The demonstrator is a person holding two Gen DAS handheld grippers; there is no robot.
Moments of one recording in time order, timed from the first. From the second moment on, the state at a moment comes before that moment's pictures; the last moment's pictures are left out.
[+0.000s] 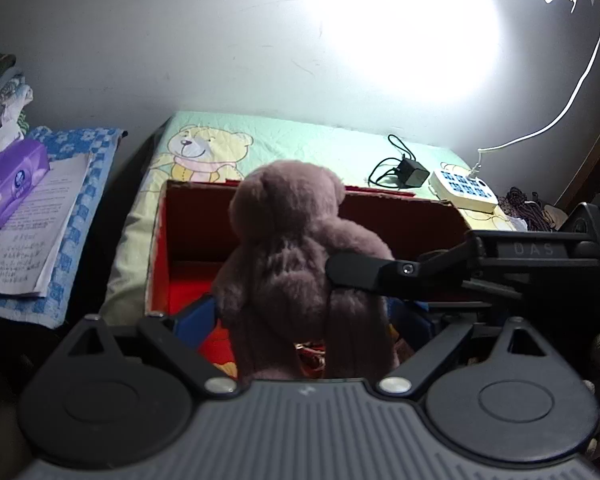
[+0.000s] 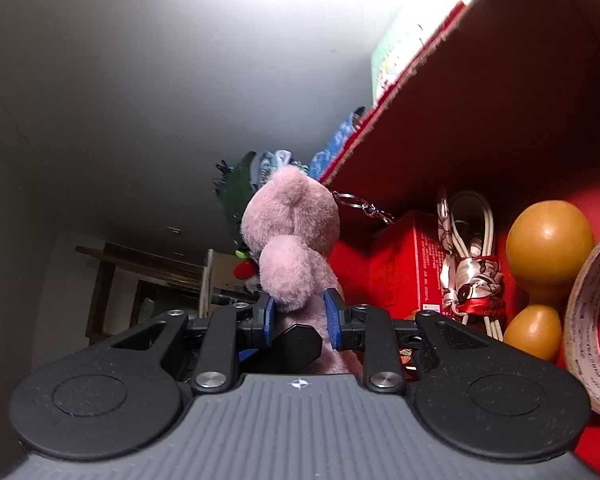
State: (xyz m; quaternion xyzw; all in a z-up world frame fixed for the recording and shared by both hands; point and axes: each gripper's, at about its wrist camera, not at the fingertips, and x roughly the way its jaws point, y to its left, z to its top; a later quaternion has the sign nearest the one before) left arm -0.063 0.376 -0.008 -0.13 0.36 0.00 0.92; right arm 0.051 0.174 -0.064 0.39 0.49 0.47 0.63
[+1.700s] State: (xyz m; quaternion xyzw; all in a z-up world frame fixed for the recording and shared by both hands) left arm -0.056 0.382 -0.021 -0.13 0.40 -0.07 0.90; right arm 0.057 0.218 -0.064 0.23 0.58 0.37 0.68
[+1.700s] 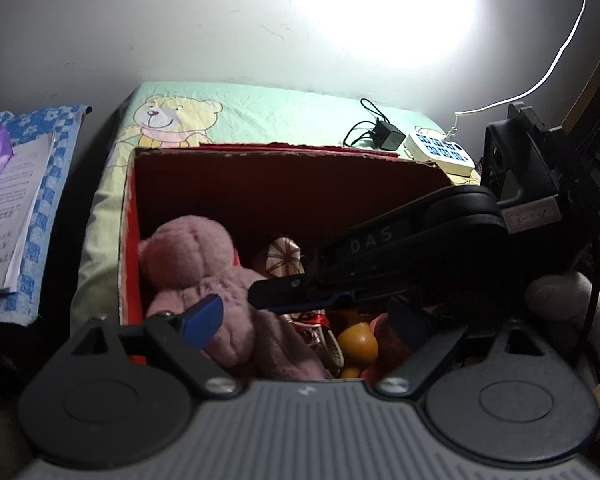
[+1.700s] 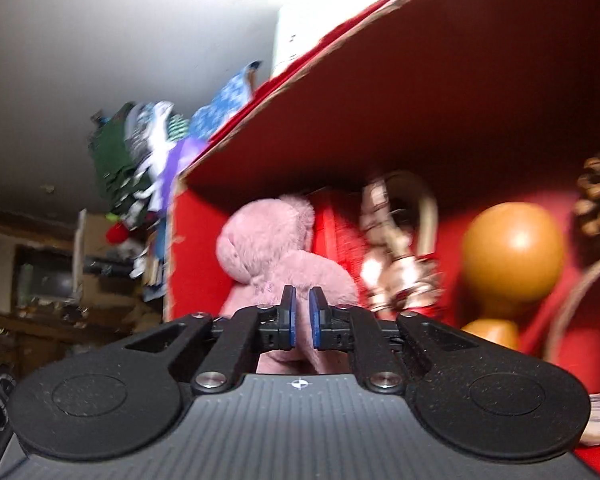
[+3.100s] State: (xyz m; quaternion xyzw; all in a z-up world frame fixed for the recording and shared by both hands) left arm -0.061 0.313 -0.007 -0.02 0.43 0.10 0.90; right arm 0.011 0.130 -0.022 0.20 0.46 0.36 0.78
